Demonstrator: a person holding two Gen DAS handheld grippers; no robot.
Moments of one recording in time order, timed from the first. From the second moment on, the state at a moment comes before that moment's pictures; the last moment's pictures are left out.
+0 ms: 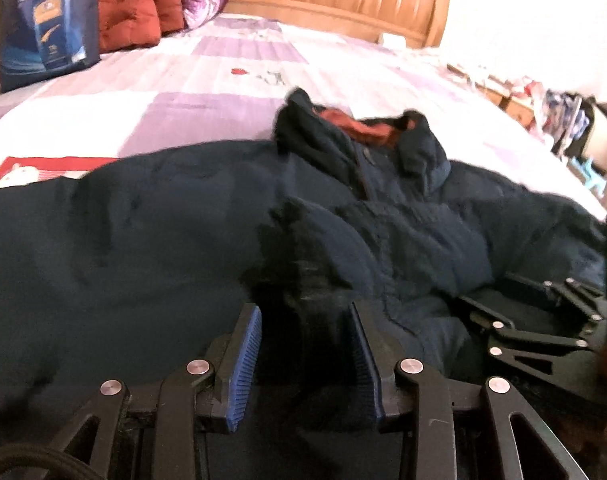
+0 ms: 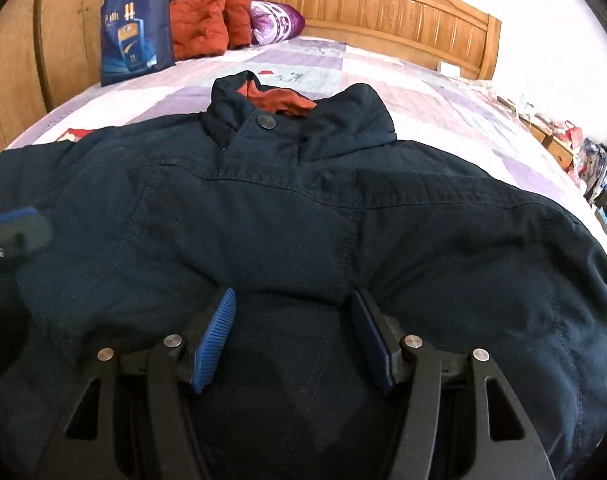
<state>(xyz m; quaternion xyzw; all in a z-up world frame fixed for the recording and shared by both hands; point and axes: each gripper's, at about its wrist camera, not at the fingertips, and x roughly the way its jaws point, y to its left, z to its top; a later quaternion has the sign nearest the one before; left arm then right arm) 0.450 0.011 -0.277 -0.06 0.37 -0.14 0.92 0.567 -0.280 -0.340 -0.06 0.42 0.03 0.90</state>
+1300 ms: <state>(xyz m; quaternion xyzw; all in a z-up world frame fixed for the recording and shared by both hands) 0.238 0.393 -0.297 -0.35 0.34 0.26 0.83 0.568 -0.279 -0.344 -0.09 0.42 0.01 0.90</state>
